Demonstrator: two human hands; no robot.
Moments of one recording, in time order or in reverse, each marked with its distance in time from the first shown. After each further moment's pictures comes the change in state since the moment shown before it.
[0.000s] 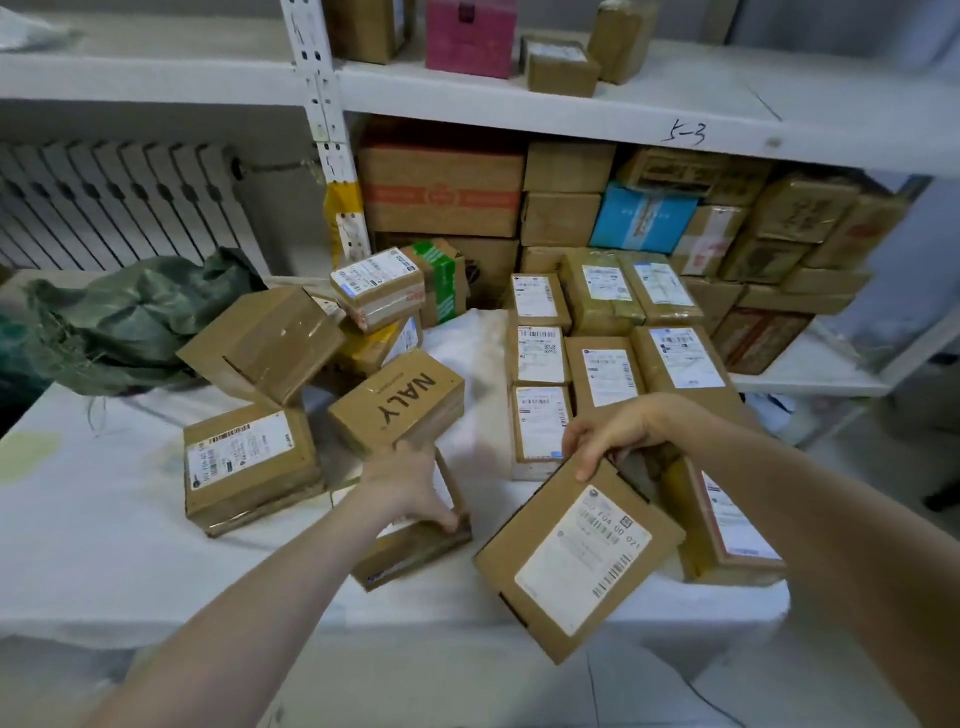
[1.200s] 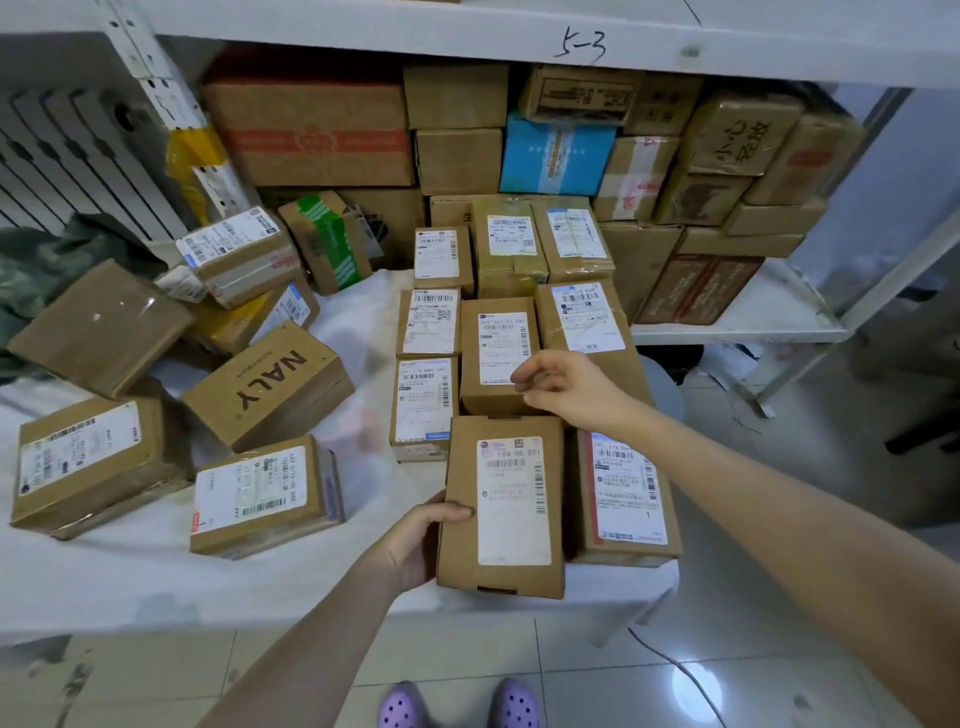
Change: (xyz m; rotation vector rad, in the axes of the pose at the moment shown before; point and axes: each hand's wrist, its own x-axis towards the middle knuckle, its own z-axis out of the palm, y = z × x) left_hand 0.028 0.174 0.105 -1.794 -0.541 -0.039; right_hand -0.016 0.131 -0.015 0.492 0.627 -0.501
